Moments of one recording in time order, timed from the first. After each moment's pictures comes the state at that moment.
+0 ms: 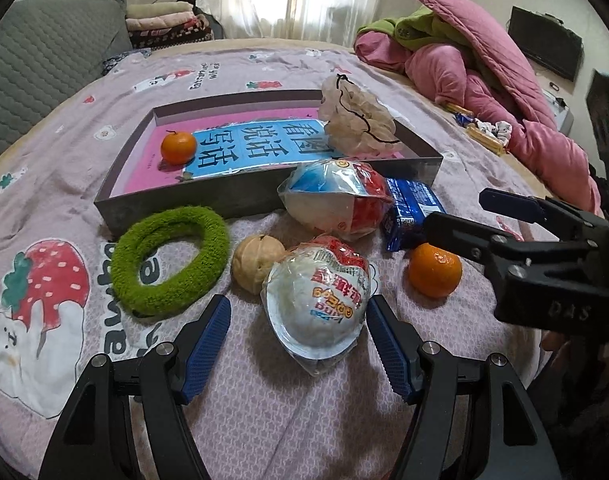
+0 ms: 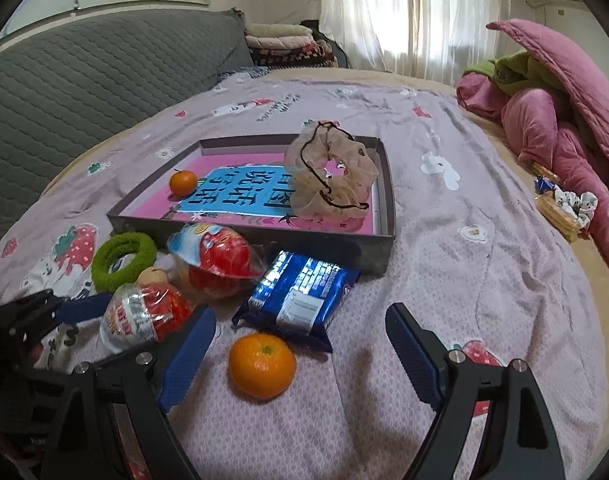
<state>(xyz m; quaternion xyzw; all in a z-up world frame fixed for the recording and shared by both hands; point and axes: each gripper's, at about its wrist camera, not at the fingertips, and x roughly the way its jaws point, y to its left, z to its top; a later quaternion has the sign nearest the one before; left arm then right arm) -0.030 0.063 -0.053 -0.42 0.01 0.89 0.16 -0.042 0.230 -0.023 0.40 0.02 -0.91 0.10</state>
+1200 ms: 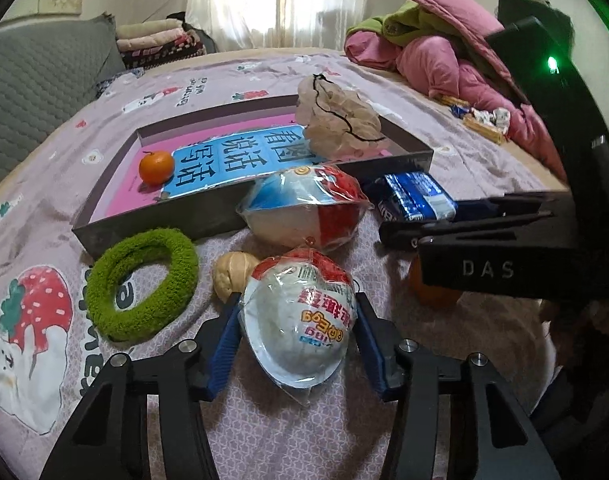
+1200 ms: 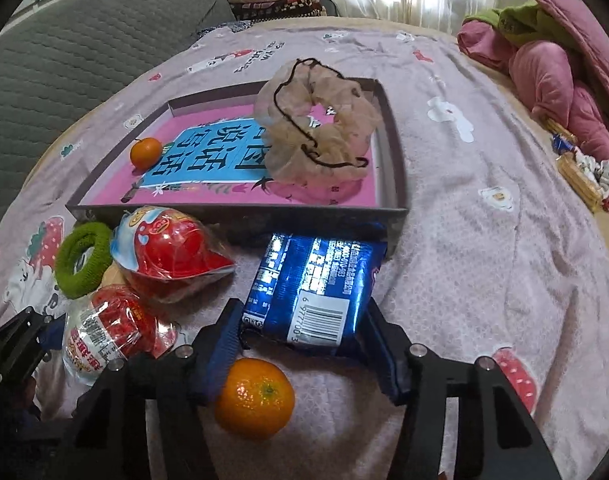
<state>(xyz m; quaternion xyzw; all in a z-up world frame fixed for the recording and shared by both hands) -0.034 0.093 -0.058 -0.40 0.06 0.90 0.16 -0.082 0.234 -0.053 0.48 0.00 -0.87 0.09</state>
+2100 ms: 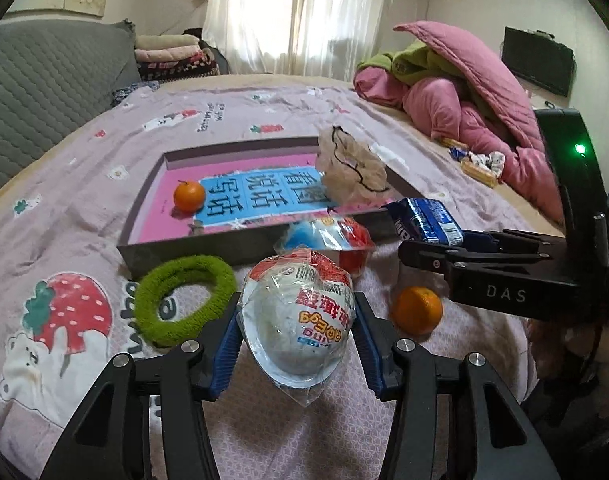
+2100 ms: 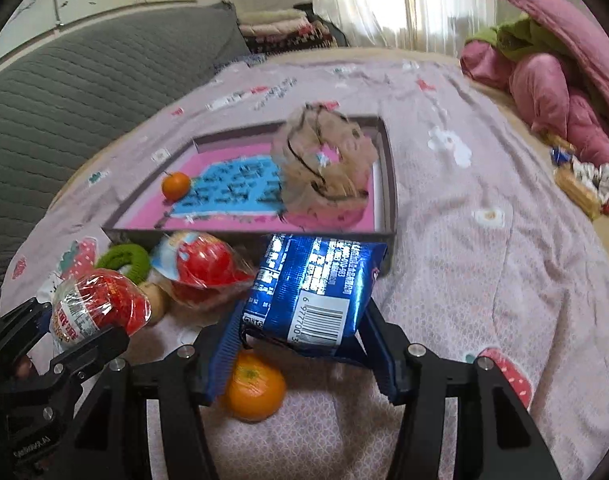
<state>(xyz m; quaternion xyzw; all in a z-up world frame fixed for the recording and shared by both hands) -0.018 0.059 -0.021 -0.35 0.01 0.92 0.15 -0.059 0.242 -0.026 0.40 -0.02 -0.91 0.13</state>
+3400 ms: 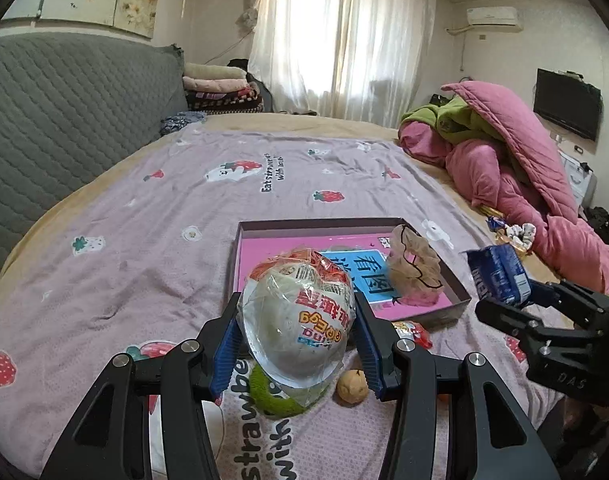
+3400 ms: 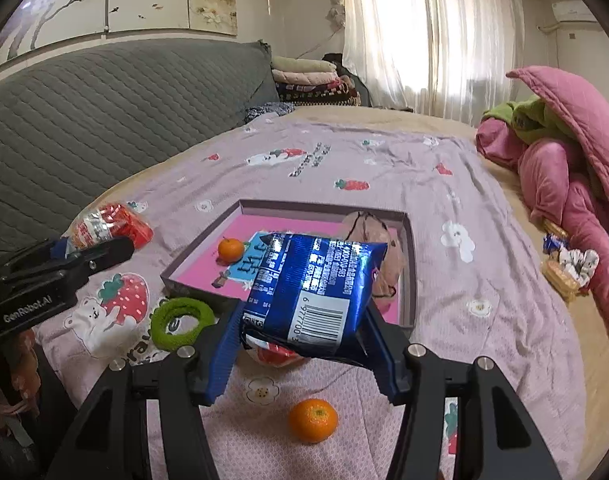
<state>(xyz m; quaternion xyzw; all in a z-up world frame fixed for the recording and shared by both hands) -0.037 -0.012 0.063 -0.30 -0.02 0.95 0.08 -0.035 0.204 0.054 0.32 0.02 -0.94 0.15</state>
